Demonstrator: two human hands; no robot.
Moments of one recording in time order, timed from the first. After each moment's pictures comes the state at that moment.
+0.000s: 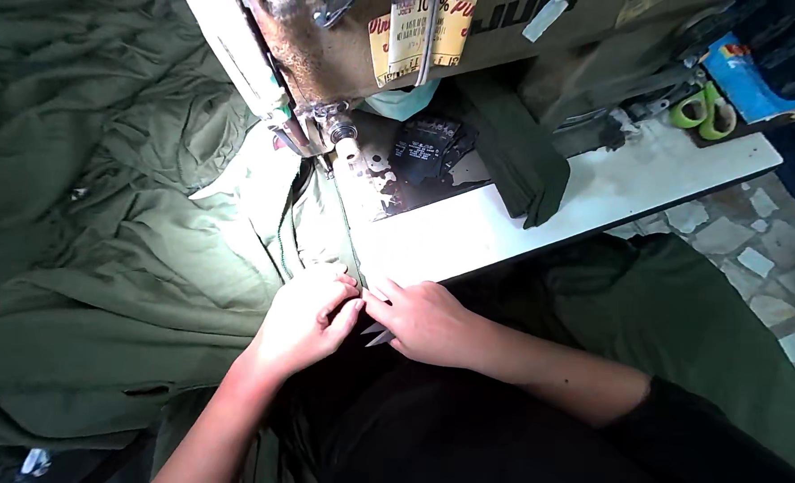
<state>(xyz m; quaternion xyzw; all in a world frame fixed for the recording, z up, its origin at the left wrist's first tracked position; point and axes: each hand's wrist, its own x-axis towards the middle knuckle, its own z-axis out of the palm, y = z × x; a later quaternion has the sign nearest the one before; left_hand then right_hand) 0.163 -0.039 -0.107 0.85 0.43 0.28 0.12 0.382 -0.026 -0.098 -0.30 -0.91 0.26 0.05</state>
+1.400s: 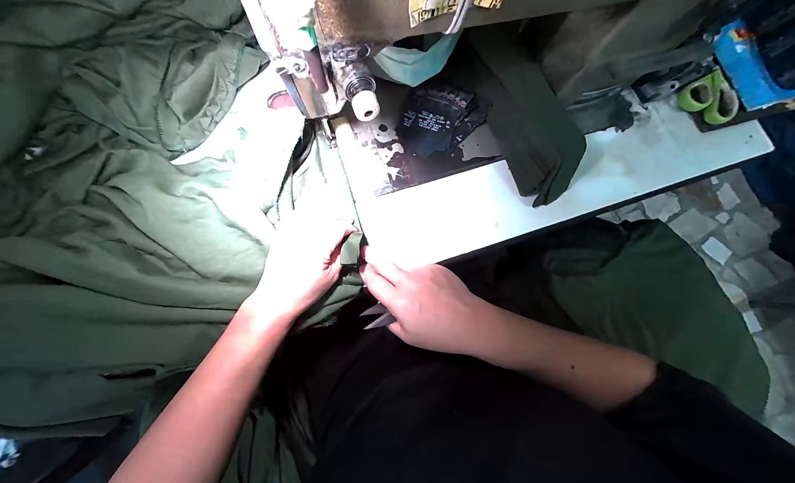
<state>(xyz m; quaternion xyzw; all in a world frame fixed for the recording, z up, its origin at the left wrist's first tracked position) 0.160 -0.012 -0.121 0.84 0.48 0.26 0.07 0.370 -0.035 -0.099 -0.33 -0.92 0.22 0.07</state>
